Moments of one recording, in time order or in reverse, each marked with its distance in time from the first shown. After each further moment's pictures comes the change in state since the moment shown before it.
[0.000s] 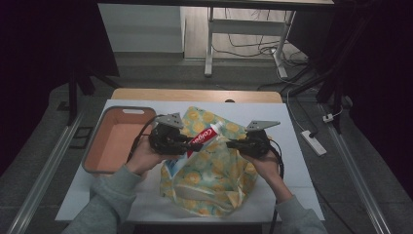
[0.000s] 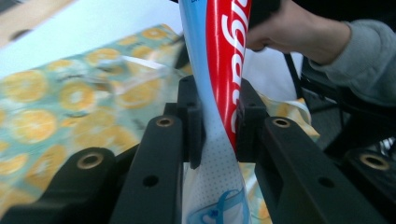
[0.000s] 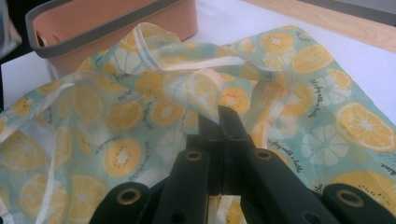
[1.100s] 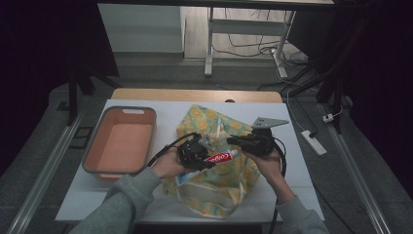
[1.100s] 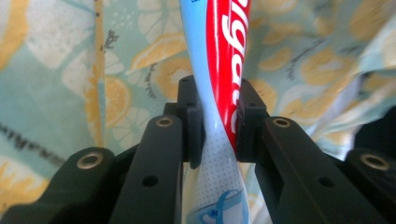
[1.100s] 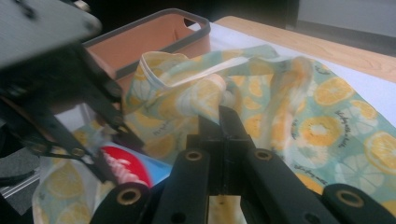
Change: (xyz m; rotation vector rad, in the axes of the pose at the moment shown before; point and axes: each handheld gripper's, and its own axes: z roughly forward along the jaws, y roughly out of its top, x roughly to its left) left arm -0.002 -0.007 0.087 0.341 0.087 0.142; right arm 0.008 0.011 -0.018 -0.117 0.053 0.022
